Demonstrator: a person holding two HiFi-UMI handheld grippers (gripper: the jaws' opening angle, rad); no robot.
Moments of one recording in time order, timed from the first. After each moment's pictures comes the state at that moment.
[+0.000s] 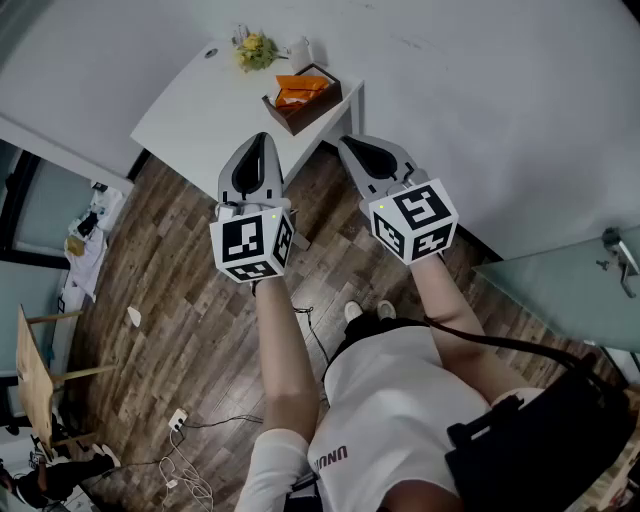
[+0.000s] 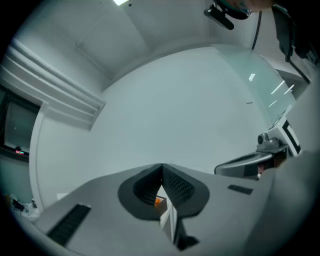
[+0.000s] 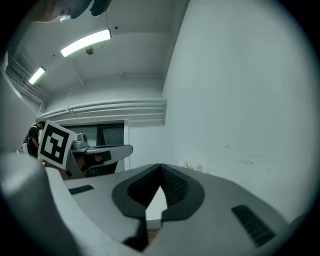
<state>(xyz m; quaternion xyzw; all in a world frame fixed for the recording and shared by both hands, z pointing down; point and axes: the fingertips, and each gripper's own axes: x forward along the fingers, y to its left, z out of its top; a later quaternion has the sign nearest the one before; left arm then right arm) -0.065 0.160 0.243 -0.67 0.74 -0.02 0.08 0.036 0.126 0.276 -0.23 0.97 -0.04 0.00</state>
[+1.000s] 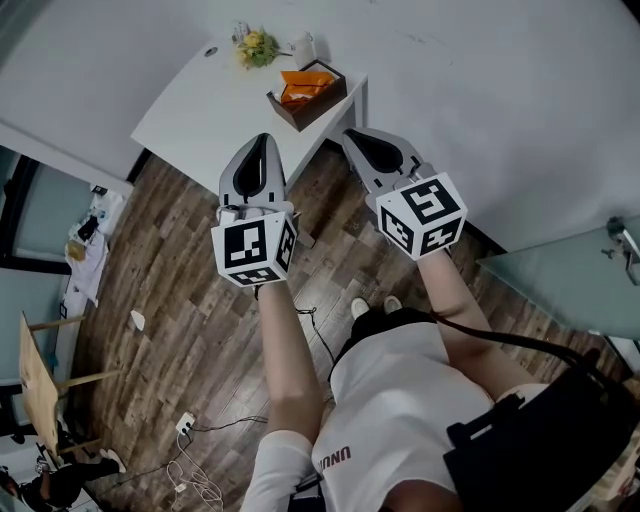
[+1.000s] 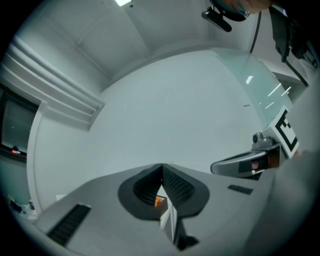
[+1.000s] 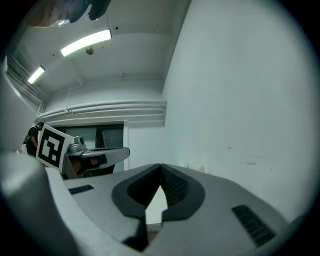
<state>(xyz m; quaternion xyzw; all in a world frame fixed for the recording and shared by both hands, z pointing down) -0.077 0.176 0.242 -0.68 0.73 -0.02 0.09 0.023 0.135 0.270 -0.23 0.97 -0.03 0.01</state>
